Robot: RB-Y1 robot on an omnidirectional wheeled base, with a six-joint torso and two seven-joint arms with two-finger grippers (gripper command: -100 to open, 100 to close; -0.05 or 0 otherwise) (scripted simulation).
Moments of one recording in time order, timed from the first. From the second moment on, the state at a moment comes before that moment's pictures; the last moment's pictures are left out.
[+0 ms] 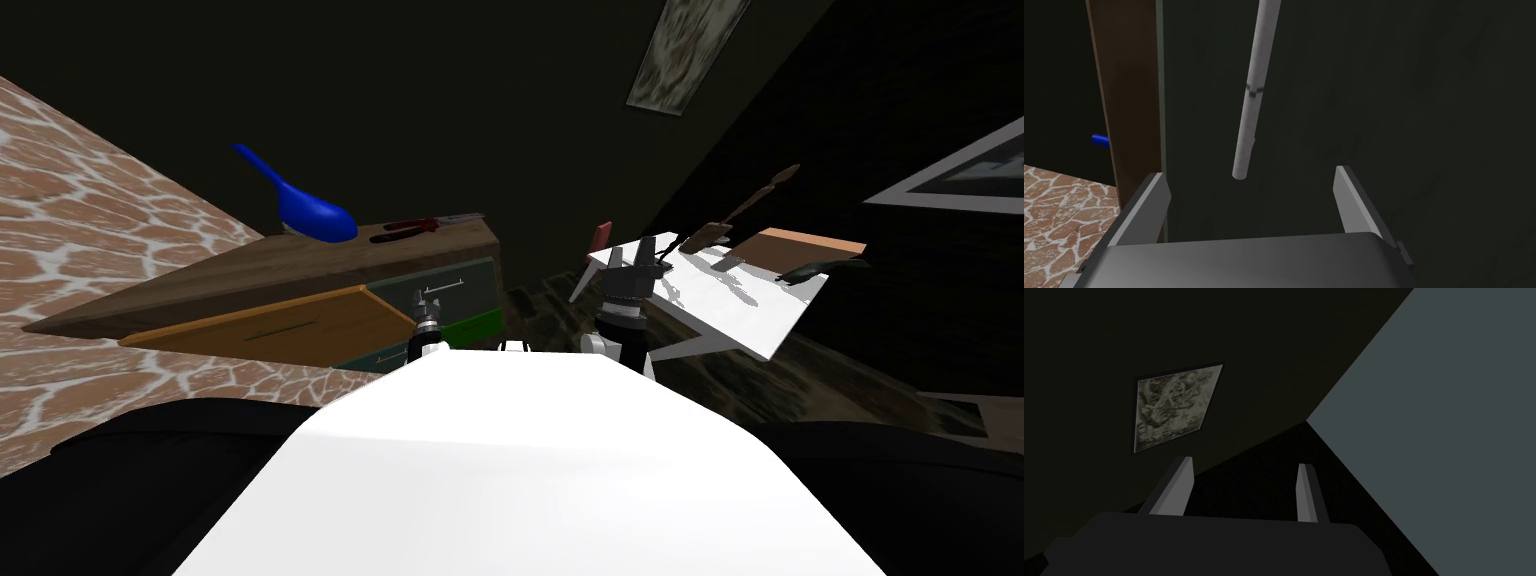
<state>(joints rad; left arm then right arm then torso) 0.43 -0.02 0.22 -1.83 0.27 -0.31 0.04 0.46 0.01 0.01 -2.39 0.04 -0.44 -0.11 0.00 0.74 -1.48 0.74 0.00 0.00</state>
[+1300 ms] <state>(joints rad) 0.37 0.02 0.21 -1.79 0.26 -0.31 0.08 0.46 0.01 0.01 -2.39 0.04 -0.44 -0.11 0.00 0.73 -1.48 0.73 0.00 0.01</state>
